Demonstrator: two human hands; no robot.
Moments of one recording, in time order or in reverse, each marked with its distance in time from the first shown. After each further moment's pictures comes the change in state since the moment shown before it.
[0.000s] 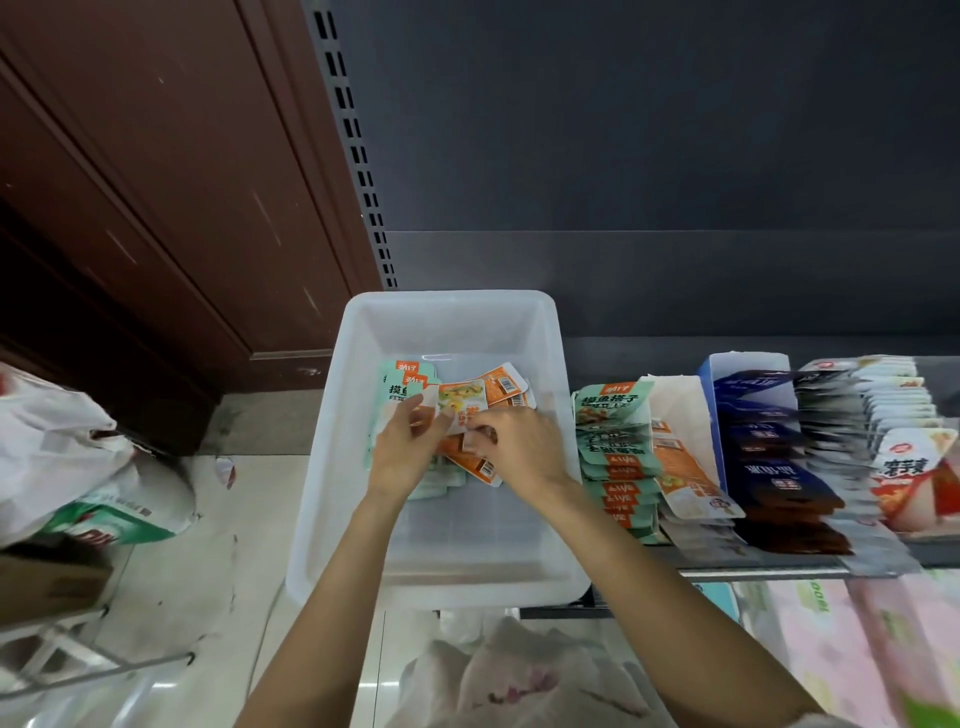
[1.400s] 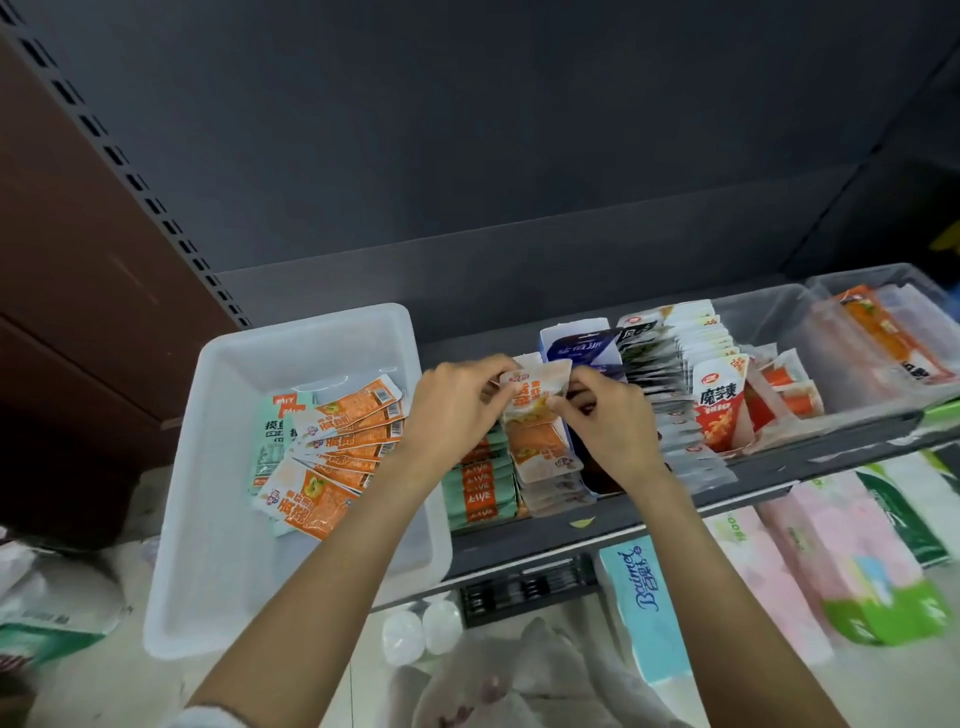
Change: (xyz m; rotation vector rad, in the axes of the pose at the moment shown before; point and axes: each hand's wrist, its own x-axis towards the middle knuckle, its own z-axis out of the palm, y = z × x) left_hand -0.079 0.119 0.132 0.495 -0.130 1.034; right_hand -0.108 0.150 -0.133 0.144 0.411 0.238
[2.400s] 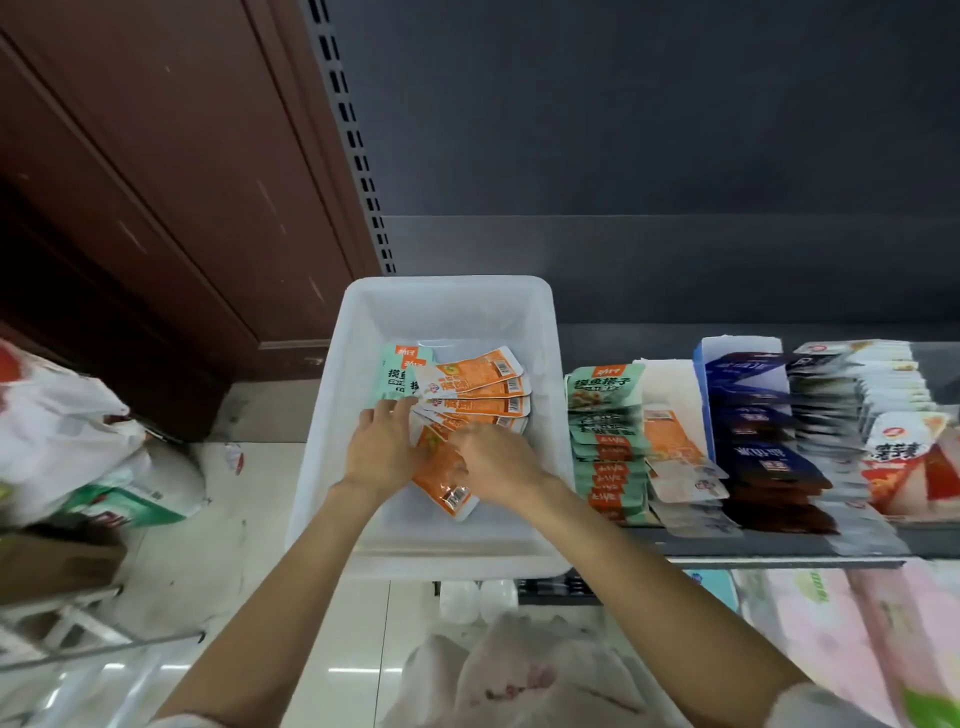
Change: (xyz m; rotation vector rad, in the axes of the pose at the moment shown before) left_hand -0.127 -0.190 -0.044 0.315 -0.255 -0.722; right_hand -0.016 -0.158 0.173 -0.303 -0.802 -0.379
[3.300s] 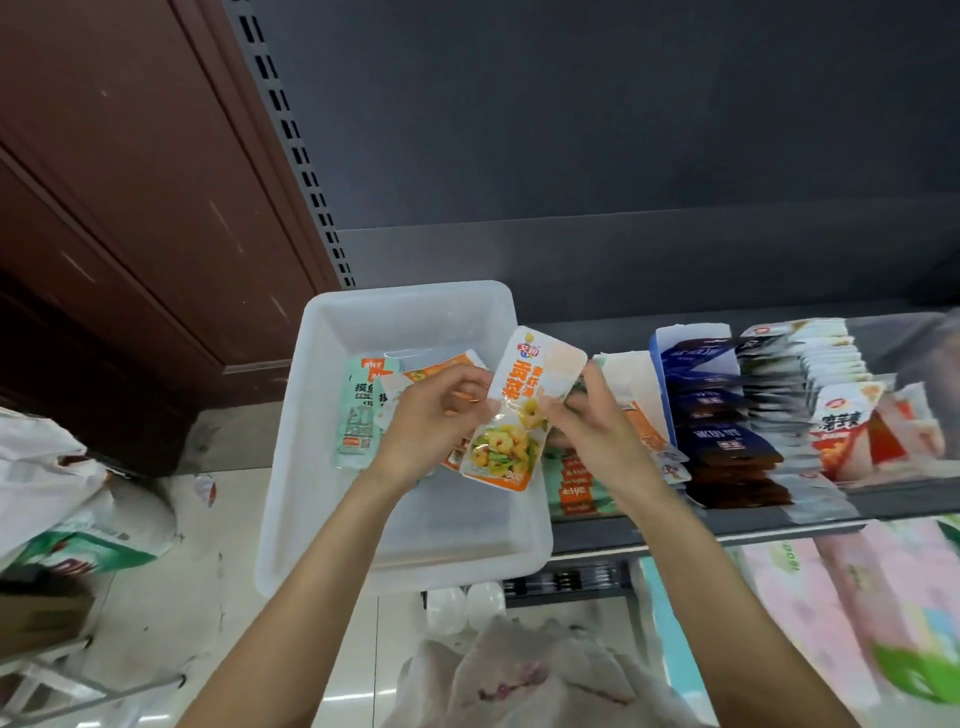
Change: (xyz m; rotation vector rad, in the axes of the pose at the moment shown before) left_hand -0.032 0.104 -0.070 -0.901 -0.114 0.227; right_hand -0.098 0.051 -0.070 1.187 0.433 0.285
